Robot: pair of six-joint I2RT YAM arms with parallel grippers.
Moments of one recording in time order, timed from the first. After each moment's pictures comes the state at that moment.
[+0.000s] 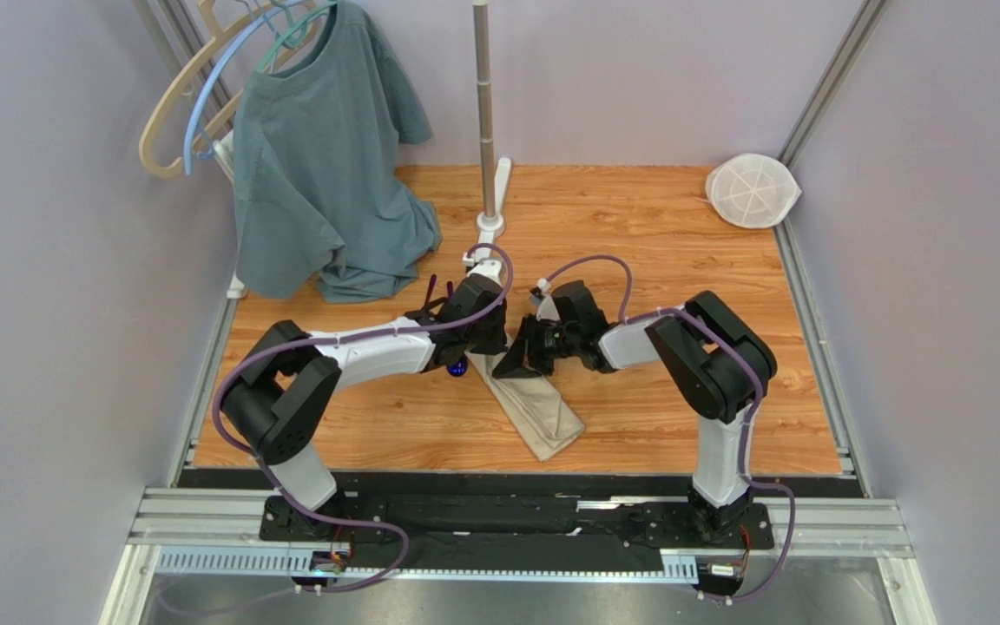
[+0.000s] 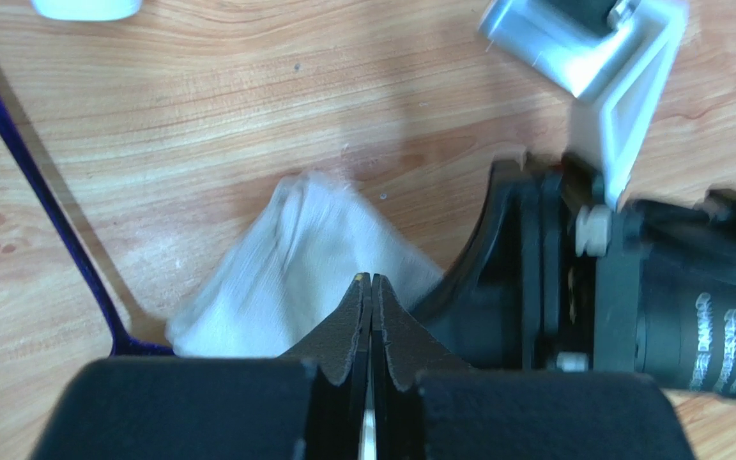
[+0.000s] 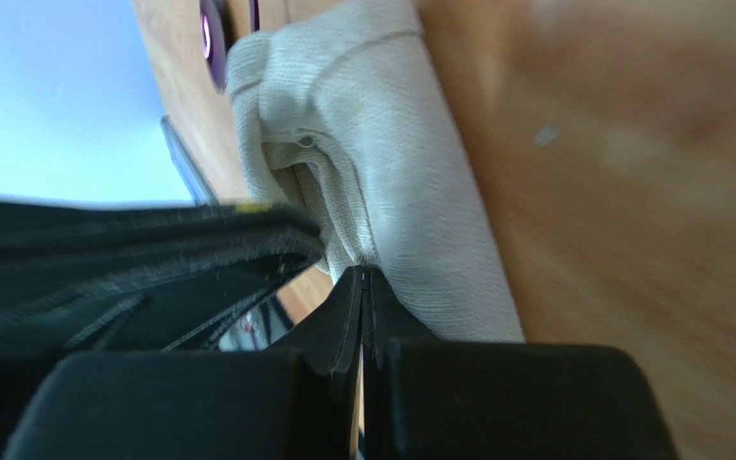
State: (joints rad) left arm -0.76 1.67 0.94 -0.03 -0.14 -0.56; right arm 0.58 1.94 0.87 0.34 -0.66 0.92
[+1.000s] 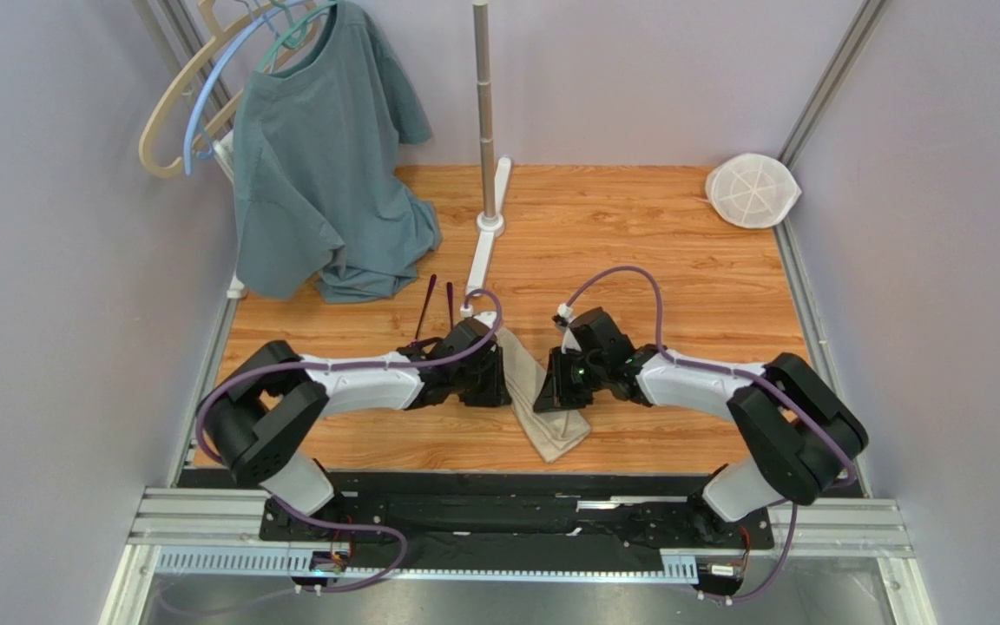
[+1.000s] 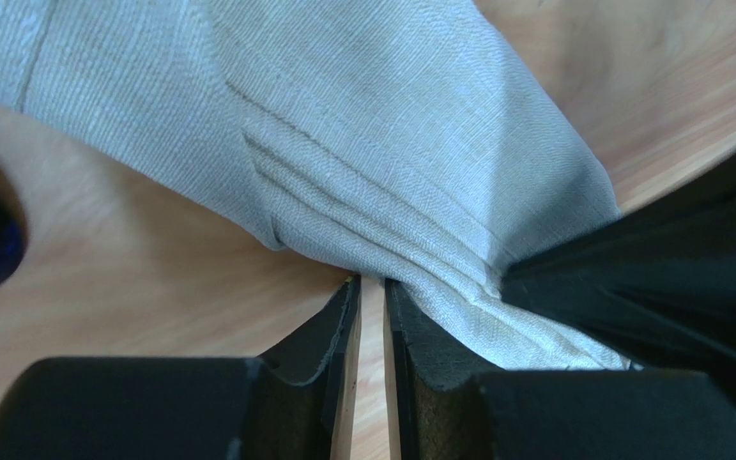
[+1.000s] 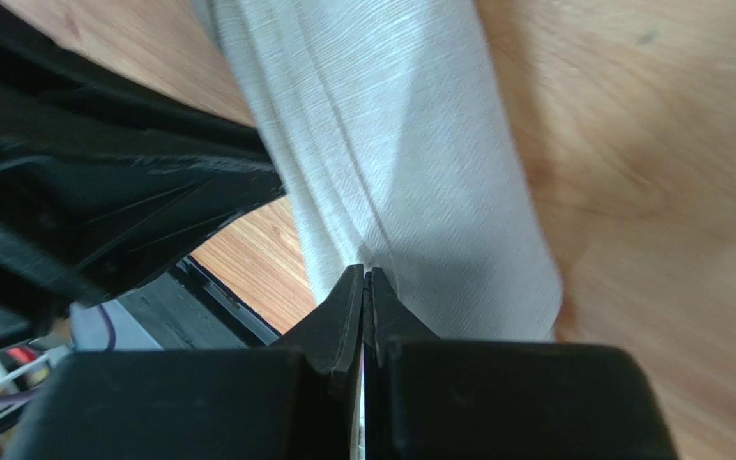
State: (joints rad) left arm -0.85 1.56 0.70 -0.04 0.06 -0.74; right arm 0.67 1.53 0.63 -0.01 -0.42 0.69
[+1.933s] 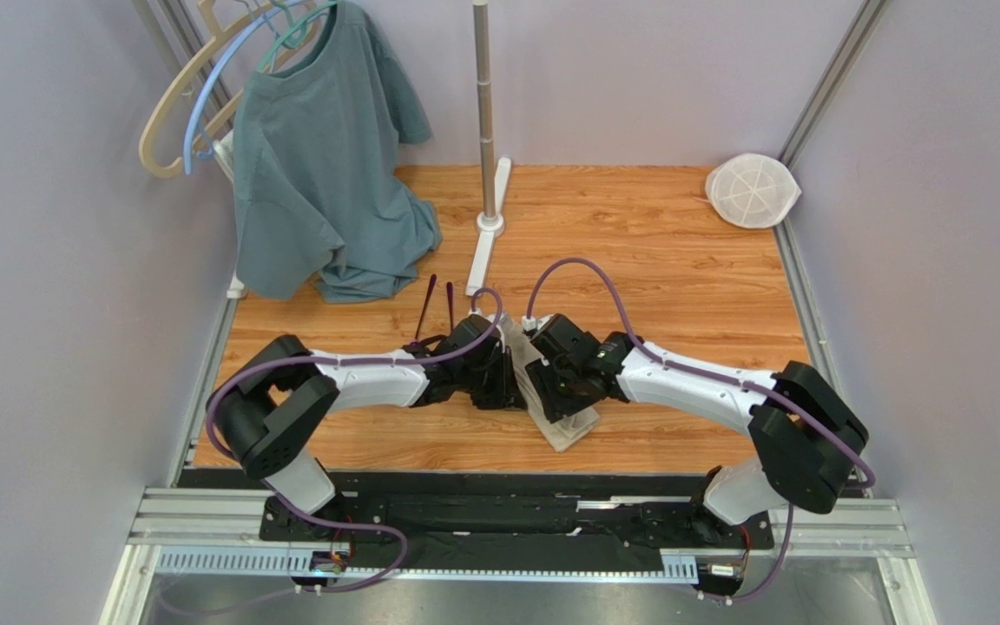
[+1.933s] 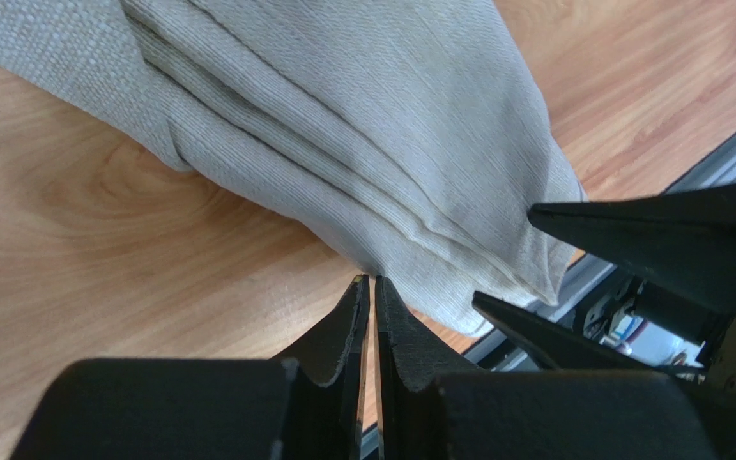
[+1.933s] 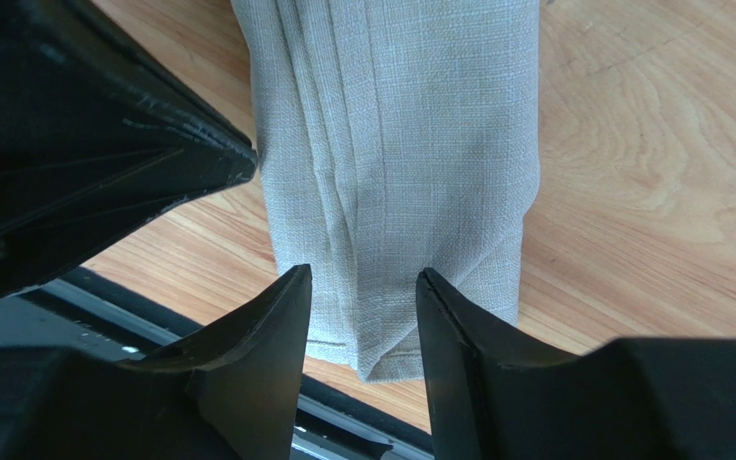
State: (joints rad) left arm -0.85 1.61 0.73 0.03 0.23 -0.86; right arm 0.88 1.47 0.88 -0.56 0.02 0.38
